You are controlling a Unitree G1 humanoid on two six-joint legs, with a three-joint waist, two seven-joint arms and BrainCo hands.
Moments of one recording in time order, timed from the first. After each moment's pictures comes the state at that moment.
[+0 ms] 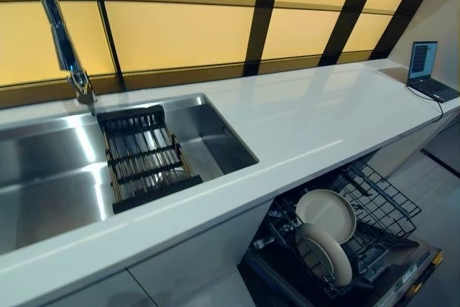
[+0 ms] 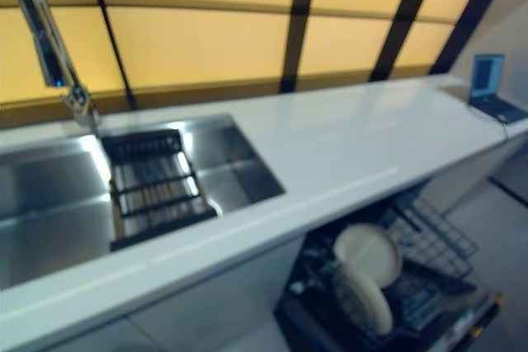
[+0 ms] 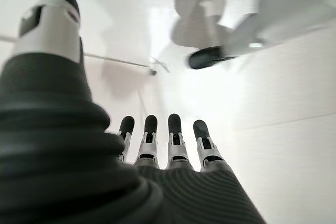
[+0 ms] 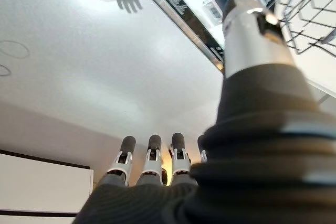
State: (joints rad) left arm -0.13 0.43 -0.06 1.36 -0.40 0.23 0.03; right arm -0.01 -0.94 -0.34 1.16 0.25 0.45 0.21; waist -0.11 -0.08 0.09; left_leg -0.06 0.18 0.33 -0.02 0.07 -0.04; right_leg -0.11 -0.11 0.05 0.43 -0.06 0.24
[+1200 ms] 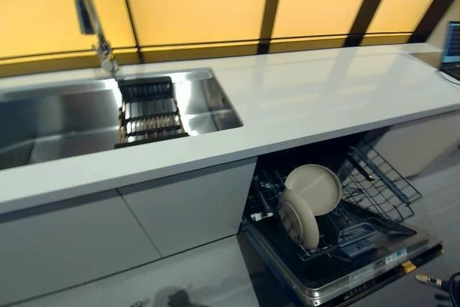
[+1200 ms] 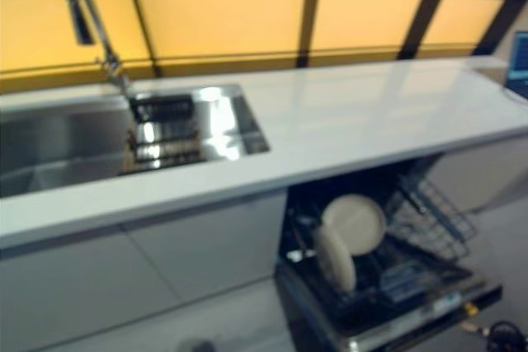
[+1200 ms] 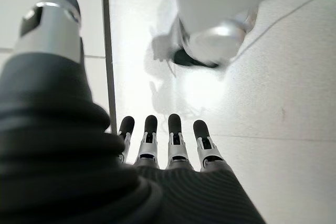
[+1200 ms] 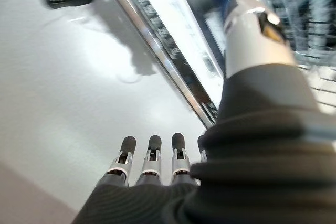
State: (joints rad) left arm -0.18 0.37 -0.02 1.35 -0.41 0.12 -0.01; right arm -0.16 -0.91 -0.17 1.07 0.32 0.55 0.39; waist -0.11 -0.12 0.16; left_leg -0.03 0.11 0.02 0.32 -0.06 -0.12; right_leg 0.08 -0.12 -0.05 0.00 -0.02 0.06
